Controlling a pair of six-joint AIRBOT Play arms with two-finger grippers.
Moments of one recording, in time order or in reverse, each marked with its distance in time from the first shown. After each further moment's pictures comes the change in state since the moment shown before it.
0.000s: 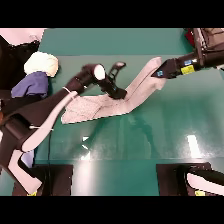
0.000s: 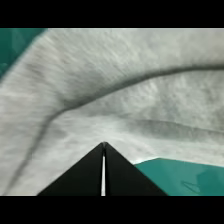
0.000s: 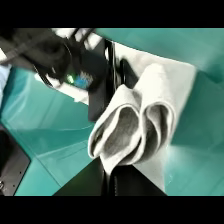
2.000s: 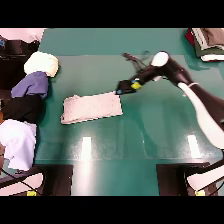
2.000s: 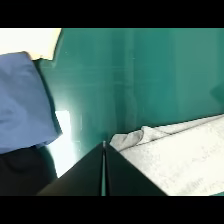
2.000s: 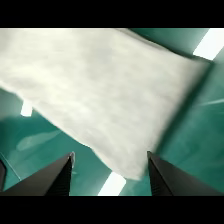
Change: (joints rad) left arm 0.628 0.525 0.038 0.235 -0.290 0.032; right arm 0.204 -0.397 -0.041 -0.010 -0.211 -0.002
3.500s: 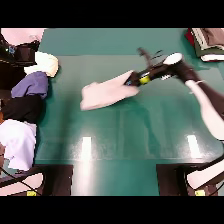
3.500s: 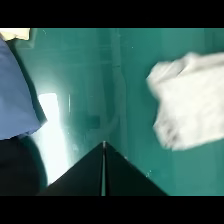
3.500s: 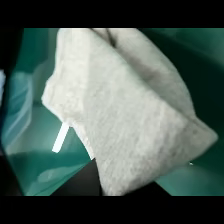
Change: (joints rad) left arm 0.000 -0.007 -0.076 -0.041 -0.006 0.025; right arm -0.143 -0.039 0.071 0.162 -0.017 -0.140
